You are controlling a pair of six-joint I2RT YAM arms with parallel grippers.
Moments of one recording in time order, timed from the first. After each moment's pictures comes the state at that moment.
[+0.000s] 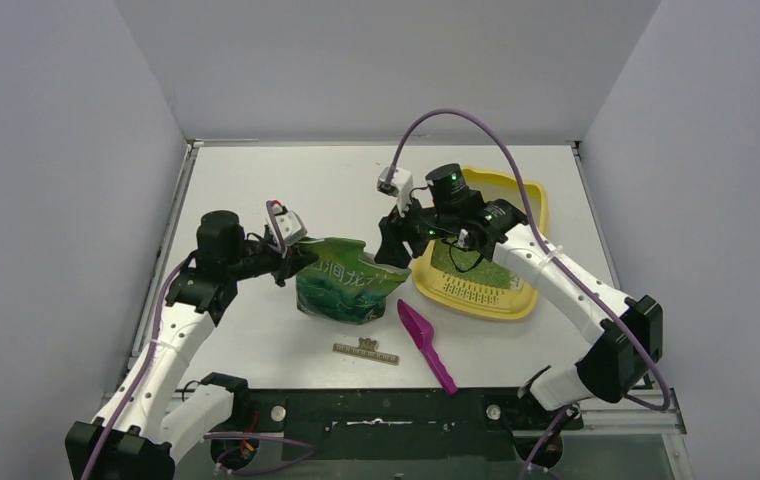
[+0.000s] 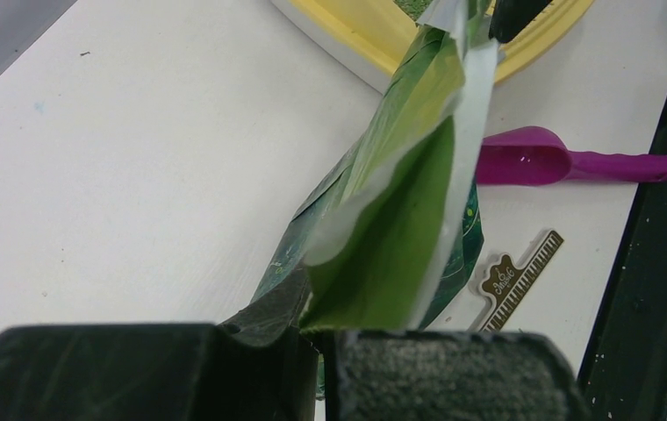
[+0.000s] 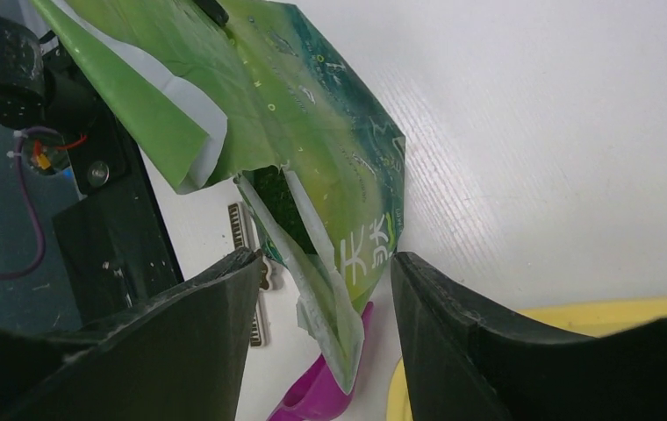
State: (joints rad) left arm -0.23 0.93 0.78 -0.32 0.76 0.34; right arm 0.65 1.44 1.35 -0.58 -0.54 -0.11
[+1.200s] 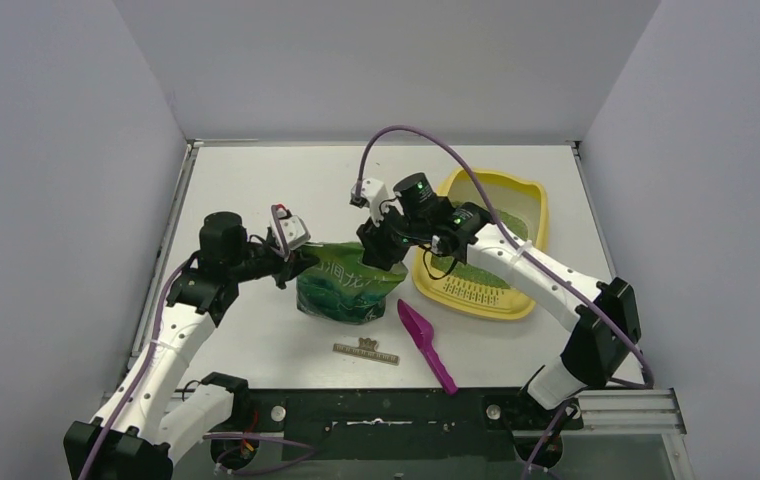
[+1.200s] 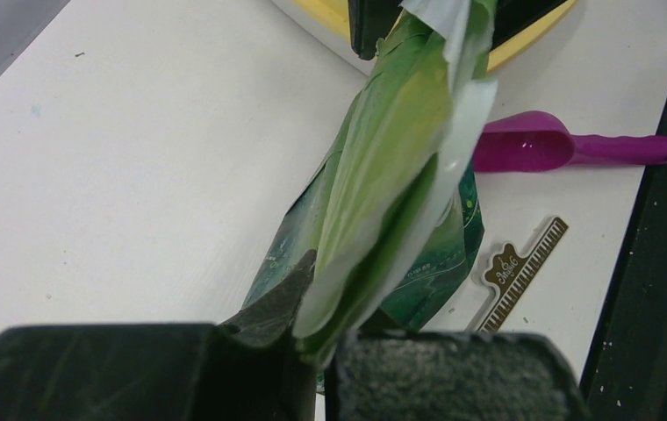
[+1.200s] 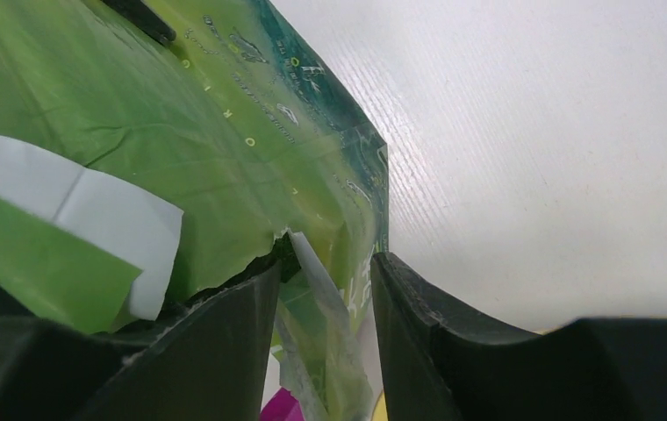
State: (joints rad) left arm -0.25 0.93 0.78 -0.34 0.75 0.39; right arm 0.76 1.56 1.38 -0.56 -0.35 -0.14
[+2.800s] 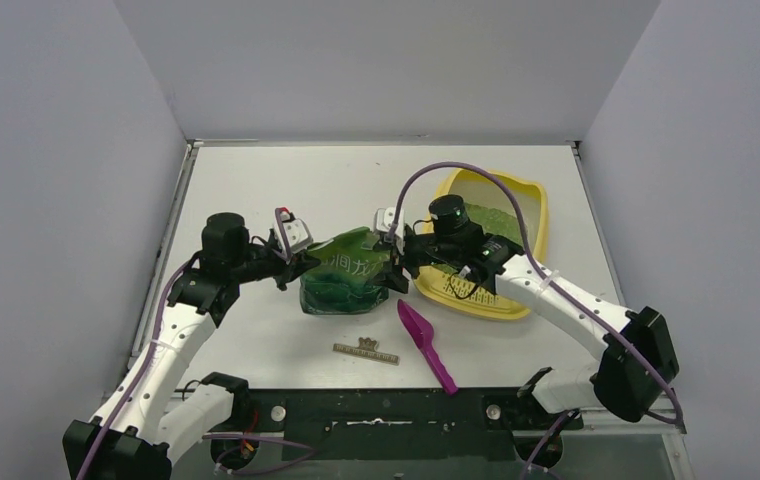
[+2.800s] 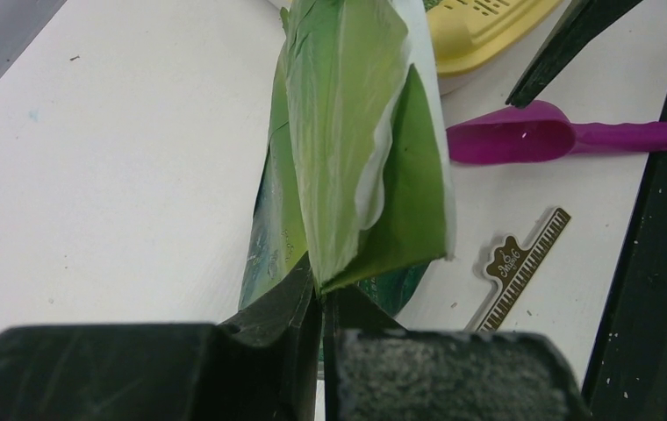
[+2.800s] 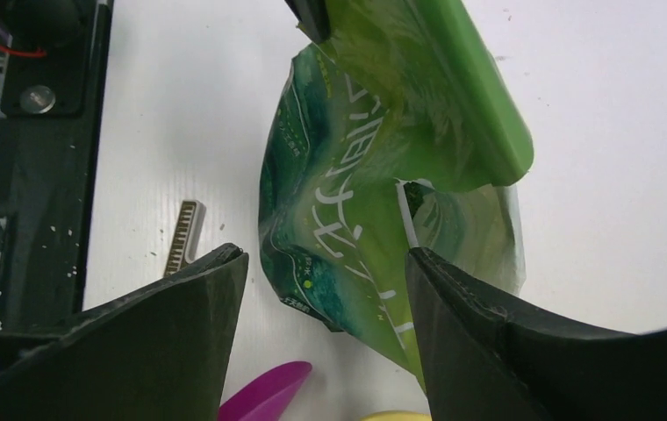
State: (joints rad) left arm -0.27 0.93 0.78 -0.36 0.74 0.42; right arm 0.70 1.34 1.03 -0.19 -0.68 -0.43
